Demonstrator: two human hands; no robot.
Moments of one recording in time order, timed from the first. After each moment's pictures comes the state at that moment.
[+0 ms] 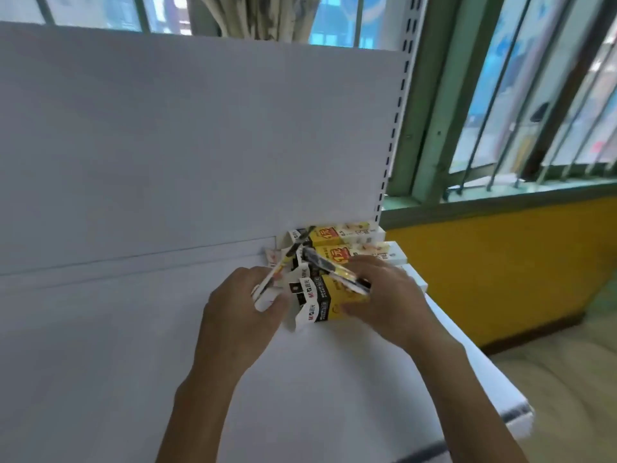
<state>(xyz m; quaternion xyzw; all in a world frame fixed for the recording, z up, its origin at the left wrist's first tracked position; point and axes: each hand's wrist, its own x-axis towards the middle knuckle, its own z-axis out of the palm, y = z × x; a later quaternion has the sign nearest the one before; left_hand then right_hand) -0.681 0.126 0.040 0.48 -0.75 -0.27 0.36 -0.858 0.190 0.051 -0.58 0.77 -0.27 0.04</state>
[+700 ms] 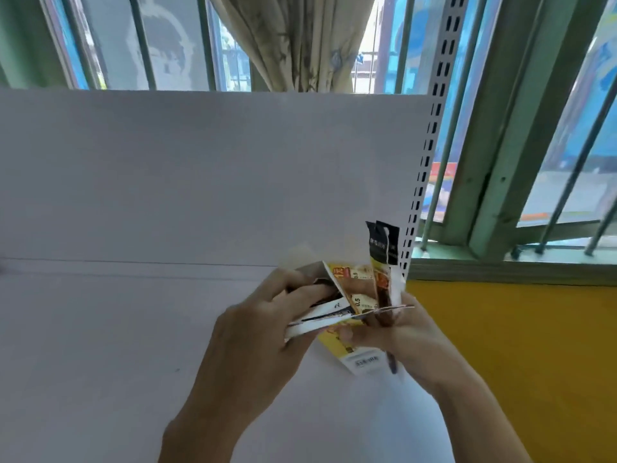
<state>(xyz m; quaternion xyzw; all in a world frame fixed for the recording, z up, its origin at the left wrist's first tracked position) -0.750 0.186 0.083 0.39 -0.82 -0.03 0.42 -0.931 0.191 0.082 -0.57 0.42 -0.48 0.52</state>
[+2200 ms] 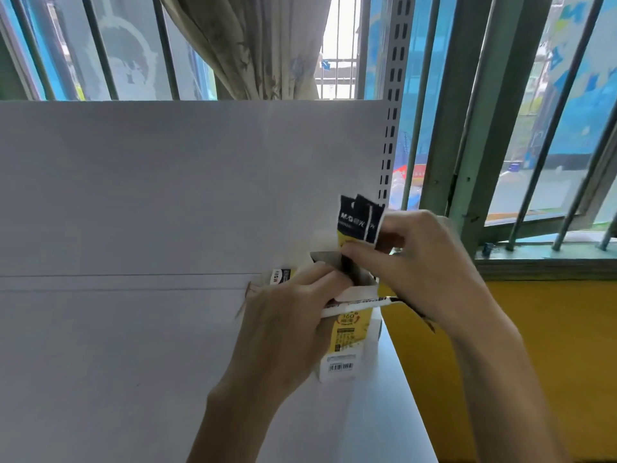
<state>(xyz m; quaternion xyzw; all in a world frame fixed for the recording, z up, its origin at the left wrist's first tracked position) -0.822 0.179 0.101 0.37 -0.85 0.03 0.38 -0.974 0.190 0.149 -0.70 0.55 -0.46 0.03</state>
